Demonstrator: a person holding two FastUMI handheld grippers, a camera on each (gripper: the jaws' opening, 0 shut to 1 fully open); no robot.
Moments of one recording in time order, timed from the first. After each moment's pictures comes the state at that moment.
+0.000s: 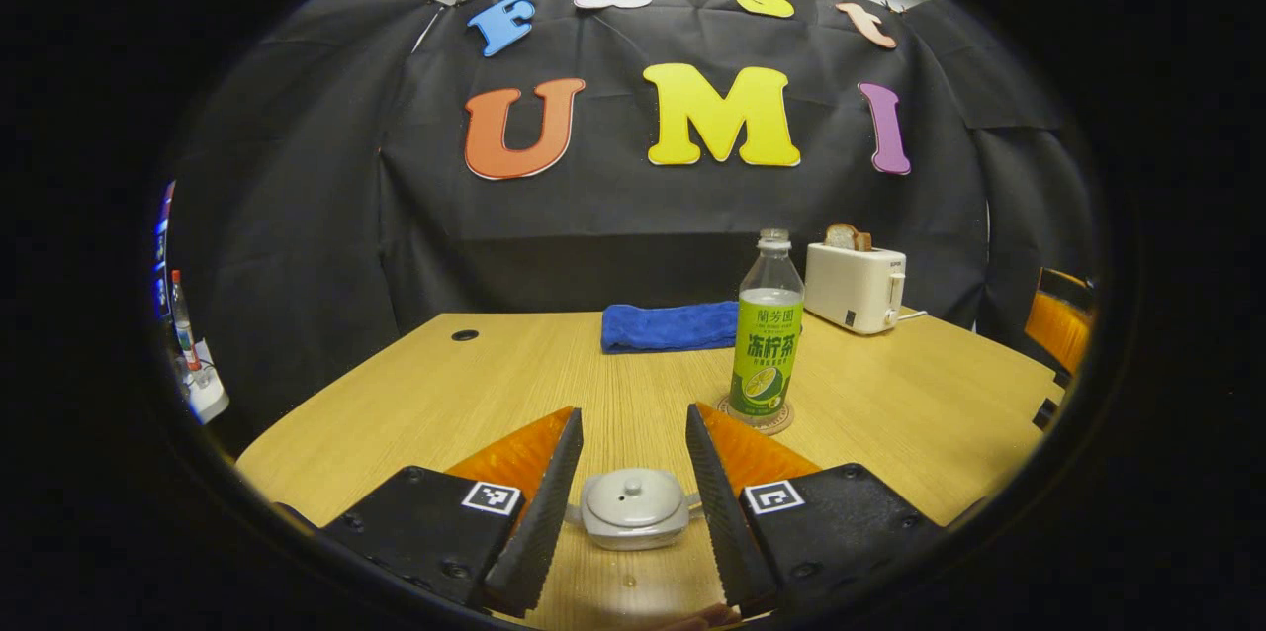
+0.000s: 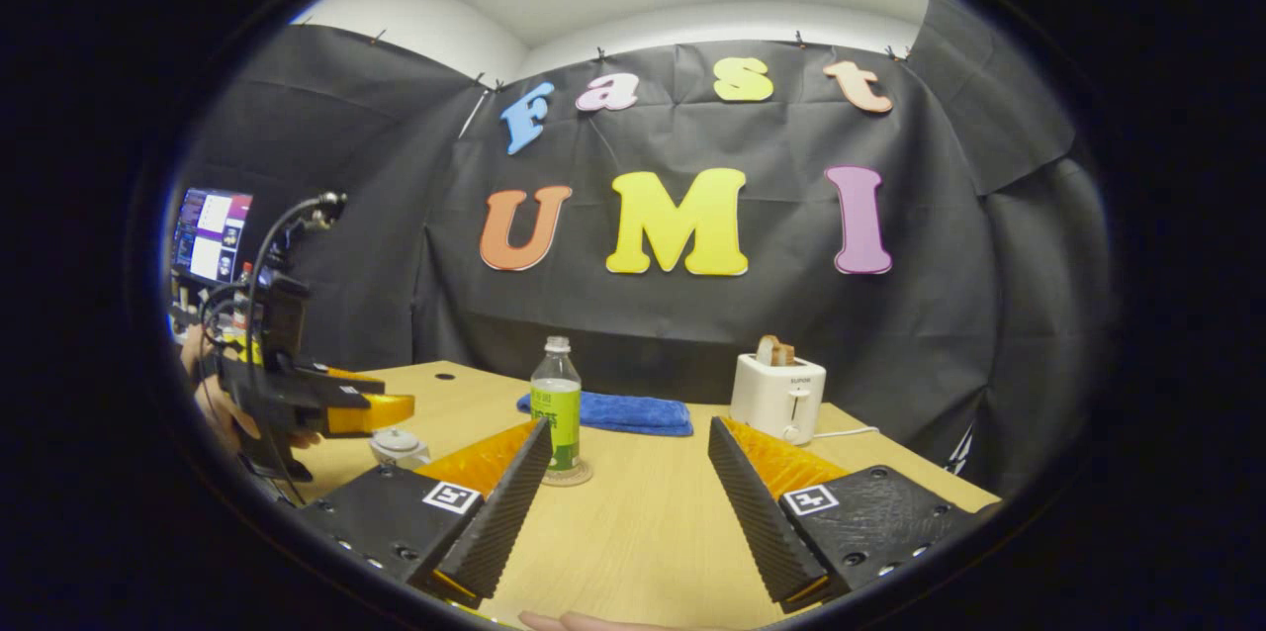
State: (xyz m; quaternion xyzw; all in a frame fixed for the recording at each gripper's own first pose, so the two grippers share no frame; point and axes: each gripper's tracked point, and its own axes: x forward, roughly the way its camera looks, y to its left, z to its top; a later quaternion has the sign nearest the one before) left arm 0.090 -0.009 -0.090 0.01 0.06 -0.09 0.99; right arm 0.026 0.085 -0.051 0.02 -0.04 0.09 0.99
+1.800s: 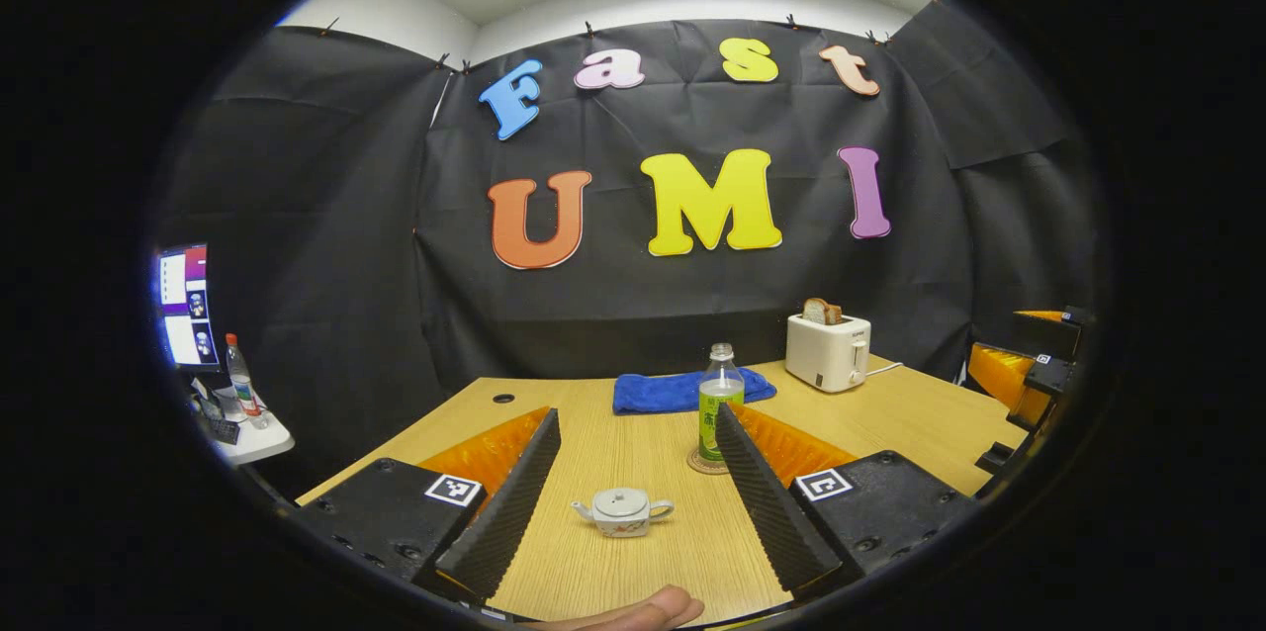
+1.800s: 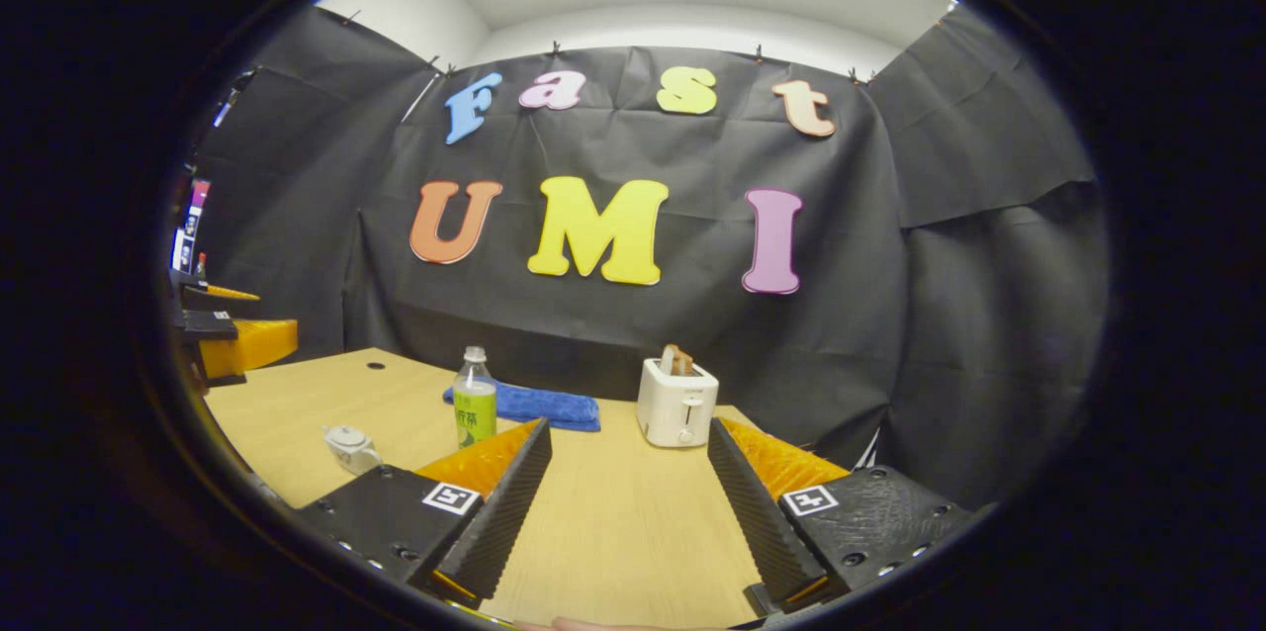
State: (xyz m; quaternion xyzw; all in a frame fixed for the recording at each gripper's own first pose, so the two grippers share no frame) left arm -0.014 -0.015 0.012 0.01 -0.01 -0.07 1.00; right arm -0.026 0.011 -0.003 -0.01 -0.01 -0.02 1.00
